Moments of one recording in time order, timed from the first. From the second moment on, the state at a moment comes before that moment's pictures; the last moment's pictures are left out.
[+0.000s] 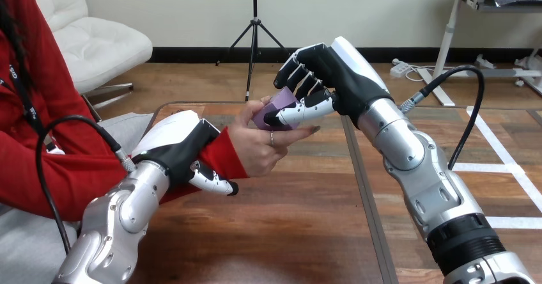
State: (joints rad) left arm -0.36 0.39 -0.24 0.24 0.64 0.12 -0.26; right arm -0.68 -0.20 0.18 0.54 -0.39 -0.04 0.13
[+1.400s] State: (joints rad) left arm -0.40 0.39 -0.23 0.12 0.68 -0.01 -0.17; right arm -0.65 -0.25 0.17 0.44 -0.31 -0.03 0.23
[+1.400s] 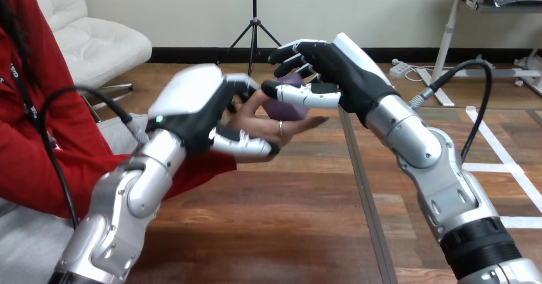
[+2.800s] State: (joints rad) left arm -0.26 0.39 -0.20 0.05 0.62 -0.08 -0.07; right arm -0.37 -0.29 0.10 0.30 -0.19 -0.14 0.23
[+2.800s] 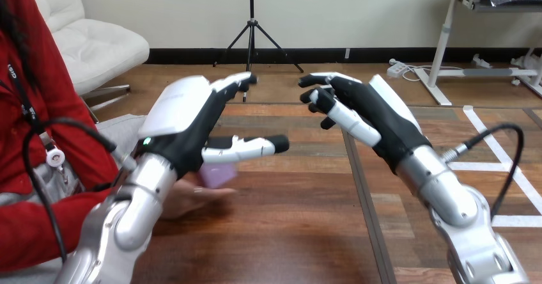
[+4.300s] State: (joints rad) left arm -0.08 0.36 -0.02 0.45 -0.01 -0.64 -0.19; right arm -0.01 -0.21 -0.07 0.37 0.21 -0.54 0.33
